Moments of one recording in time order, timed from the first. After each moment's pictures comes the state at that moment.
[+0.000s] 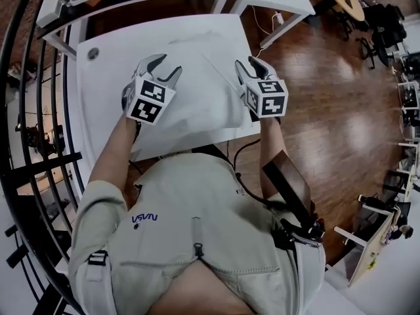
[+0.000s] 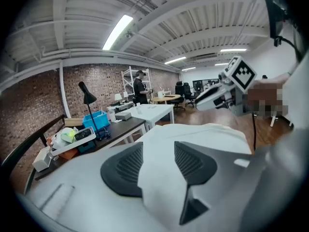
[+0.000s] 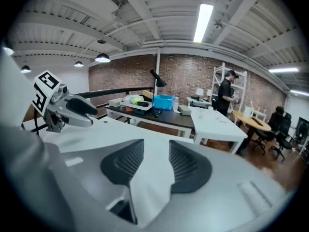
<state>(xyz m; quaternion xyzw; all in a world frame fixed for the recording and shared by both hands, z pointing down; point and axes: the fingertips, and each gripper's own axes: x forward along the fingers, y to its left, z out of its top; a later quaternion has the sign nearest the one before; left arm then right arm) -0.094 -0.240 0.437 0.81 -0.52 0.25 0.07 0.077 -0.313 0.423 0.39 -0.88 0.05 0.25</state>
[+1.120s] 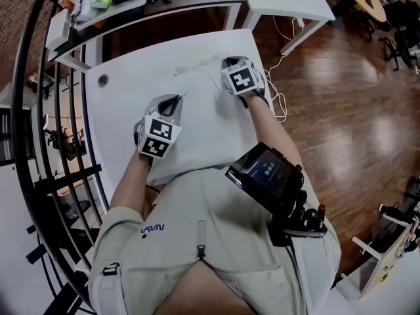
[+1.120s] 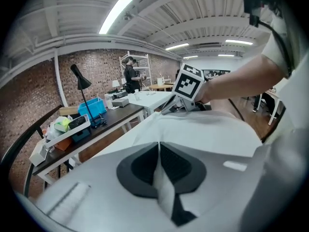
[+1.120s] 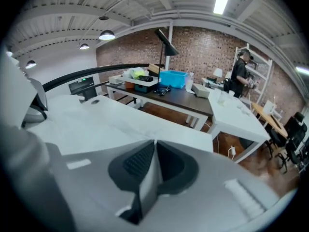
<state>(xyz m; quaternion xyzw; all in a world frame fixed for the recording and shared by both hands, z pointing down) -0.099 -0.258 0.494 0.79 -0.51 0.31 0.13 -0.015 -0.437 0.540 0.30 -0.87 0.10 0.38</state>
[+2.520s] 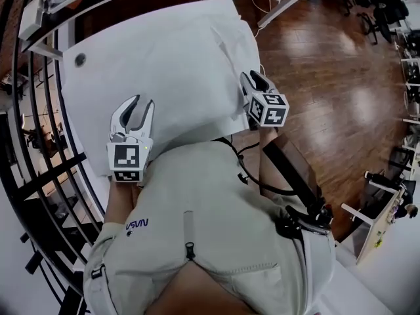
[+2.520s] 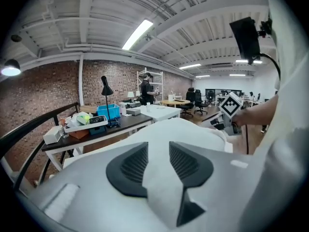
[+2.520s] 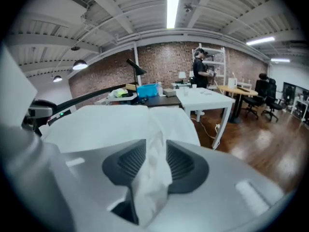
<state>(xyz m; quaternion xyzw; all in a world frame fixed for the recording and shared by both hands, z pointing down) -0.126 -0.147 0.434 0.78 -0.58 0.21 0.11 0.140 -0.301 0.512 0.45 -0.84 0.18 0.23</state>
